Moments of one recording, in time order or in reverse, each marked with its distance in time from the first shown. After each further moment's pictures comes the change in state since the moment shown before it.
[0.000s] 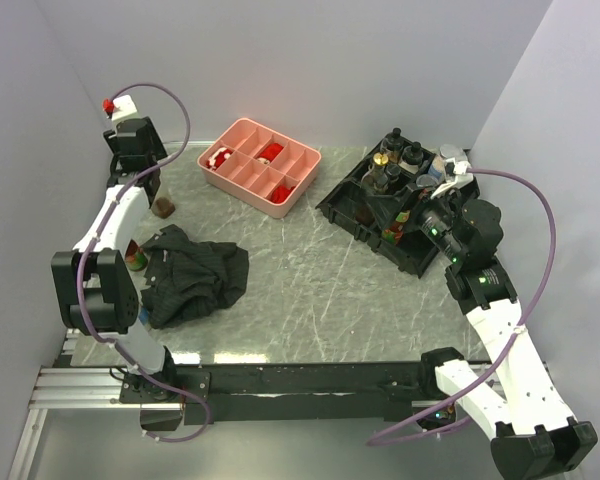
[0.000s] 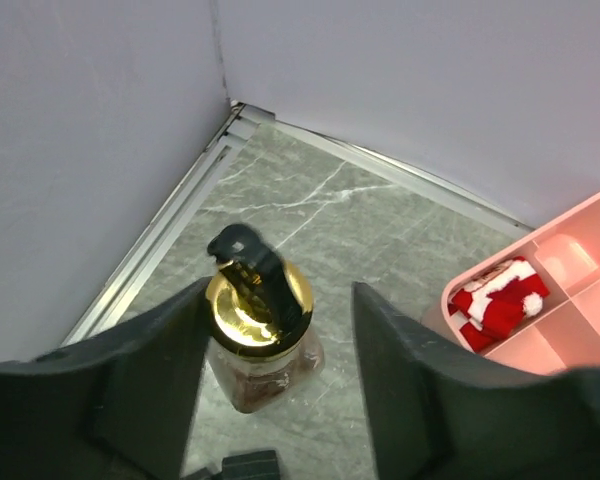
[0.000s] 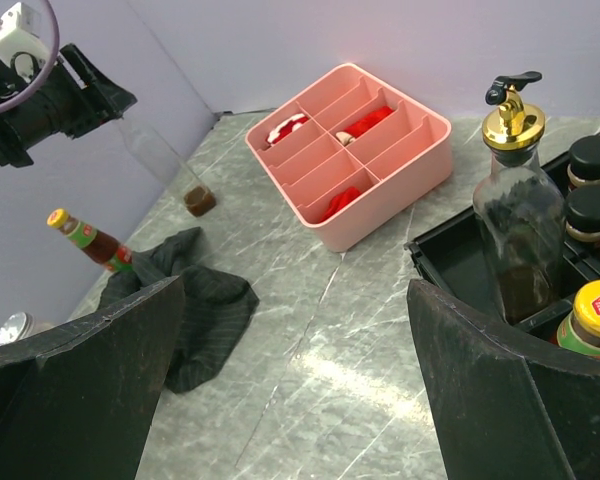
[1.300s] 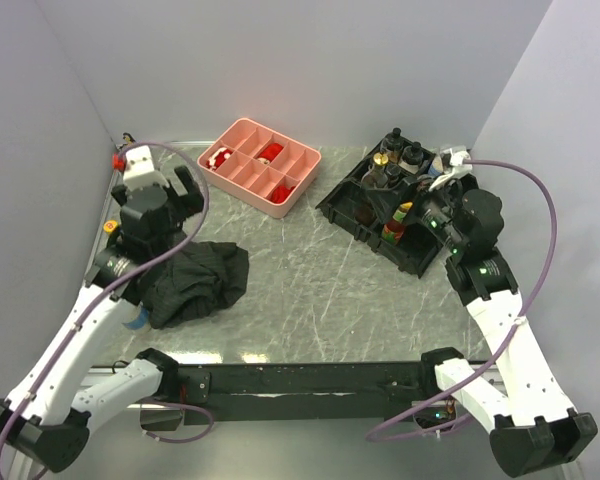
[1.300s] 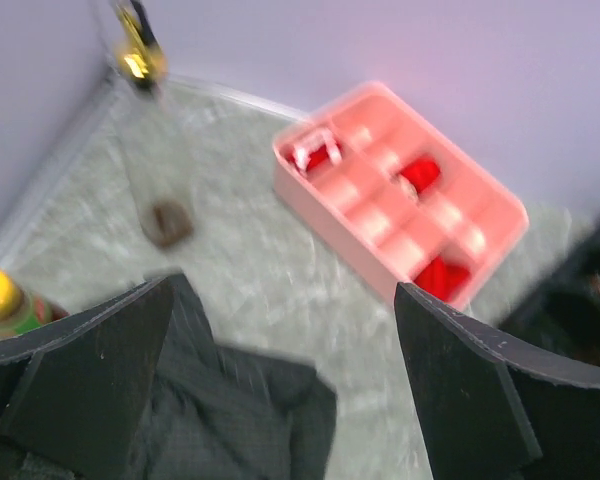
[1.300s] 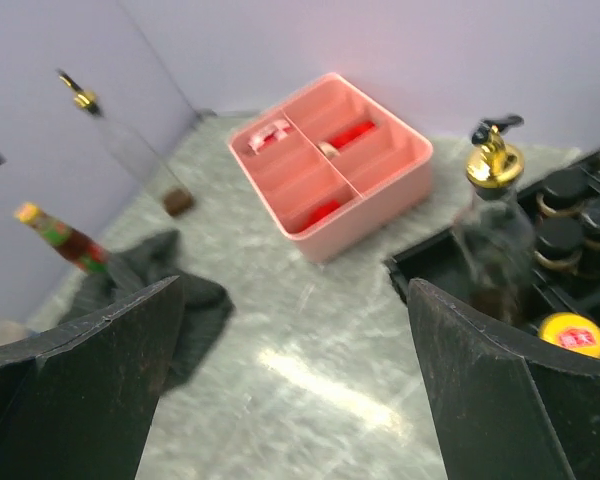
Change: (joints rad) left arm -0.477 -0.746 -0.303 -0.401 -0.162 -0.182; right arm -0.008 0.057 0.069 -0.027 0.005 -0.103
